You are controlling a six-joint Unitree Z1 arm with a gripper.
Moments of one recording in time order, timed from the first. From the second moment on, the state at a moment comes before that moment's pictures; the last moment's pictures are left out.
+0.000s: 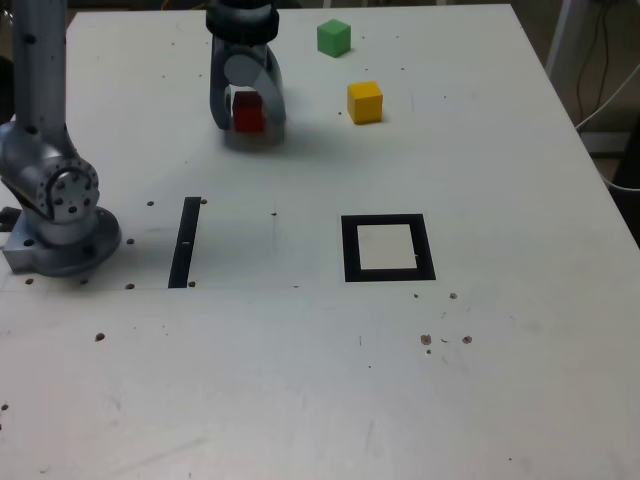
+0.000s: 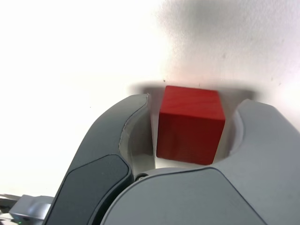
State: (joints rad) arm 0.80 1.90 -1.17 0.94 0.16 0.72
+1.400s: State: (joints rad) arm 0.20 1.77 -1.28 1.21 0.10 0.30
